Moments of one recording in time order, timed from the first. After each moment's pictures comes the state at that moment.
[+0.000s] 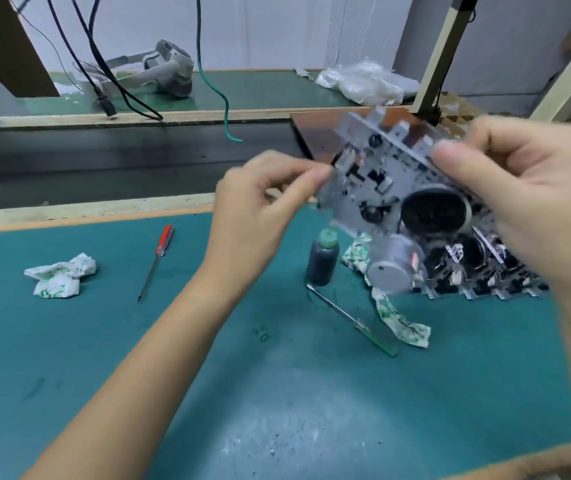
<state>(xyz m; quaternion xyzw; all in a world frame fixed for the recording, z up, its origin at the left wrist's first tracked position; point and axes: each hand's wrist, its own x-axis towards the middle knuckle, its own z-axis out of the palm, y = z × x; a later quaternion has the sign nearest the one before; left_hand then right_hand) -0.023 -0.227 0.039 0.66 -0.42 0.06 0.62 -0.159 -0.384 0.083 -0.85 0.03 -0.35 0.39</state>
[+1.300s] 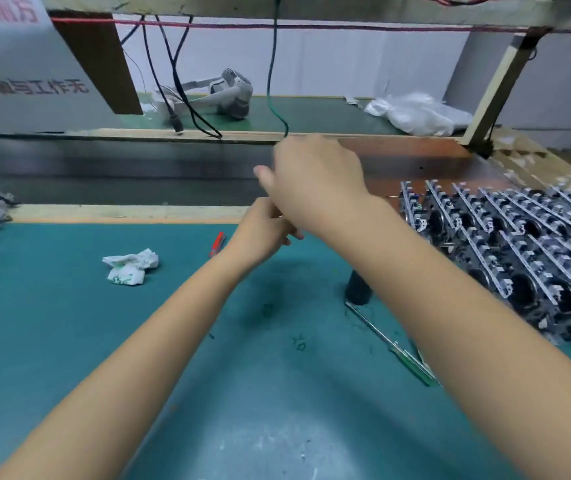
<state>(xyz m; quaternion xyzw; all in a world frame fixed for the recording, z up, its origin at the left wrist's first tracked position) 0.036 -0.210 0.012 0.79 -0.29 -0.08 0.53 -0.016 -0.274 0.093 -0.98 0.10 -0.18 0.02</state>
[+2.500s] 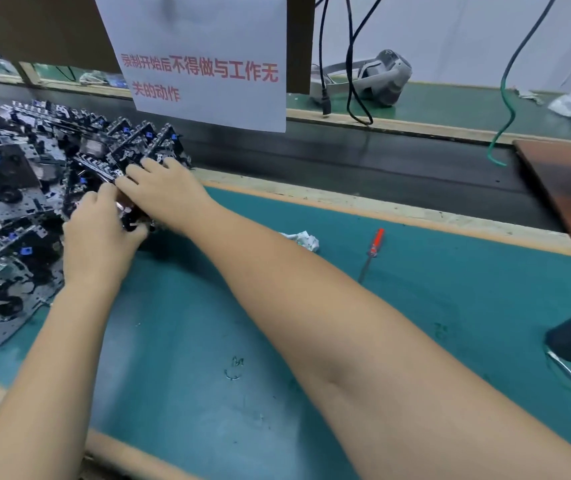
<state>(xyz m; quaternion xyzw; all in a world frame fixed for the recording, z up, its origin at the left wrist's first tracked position) 0.106 0.136 -0.022 0.95 0.07 0.26 0.13 0.159 0.033 -0.001 -0.89 -0.39 -0.22 -0.08</state>
